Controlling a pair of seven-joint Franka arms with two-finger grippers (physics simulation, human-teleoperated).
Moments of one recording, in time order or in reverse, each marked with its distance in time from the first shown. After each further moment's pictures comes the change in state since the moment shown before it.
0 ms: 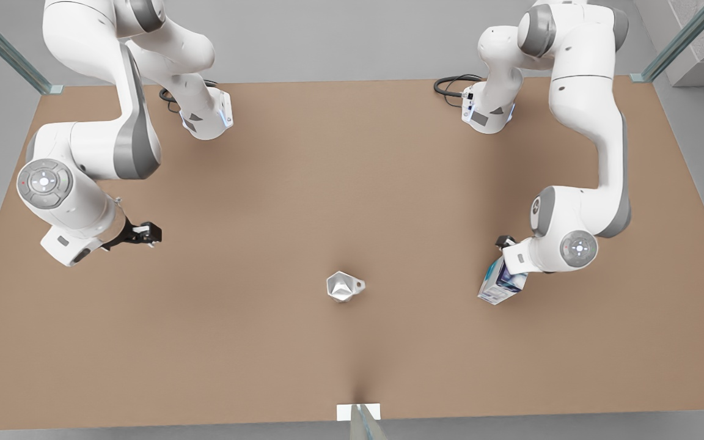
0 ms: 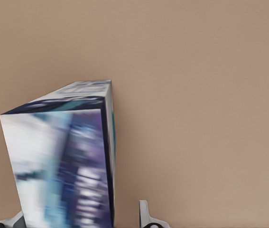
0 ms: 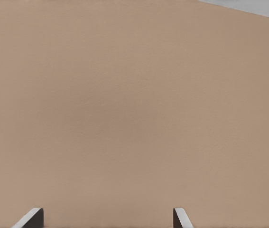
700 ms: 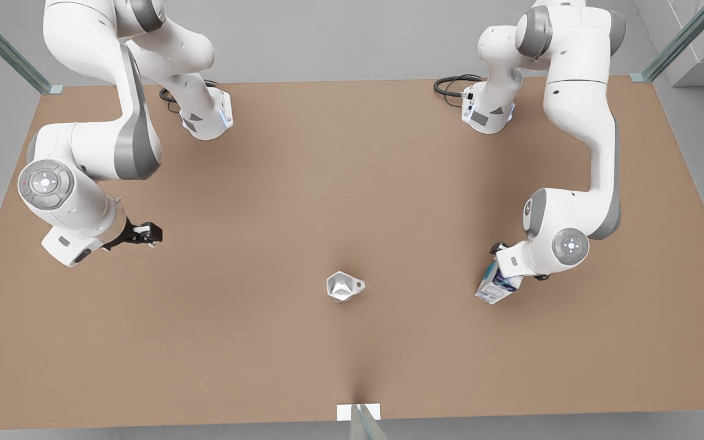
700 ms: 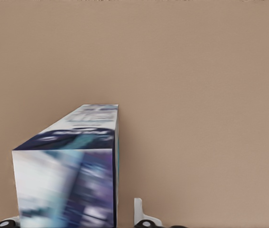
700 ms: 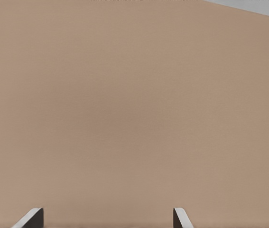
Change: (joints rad) left arm -0.016 0.011 0.000 -0.005 -0.008 0.116 -0.005; right arm 0.002 0.001 0.000 0.000 0.000 -0.002 -0.001
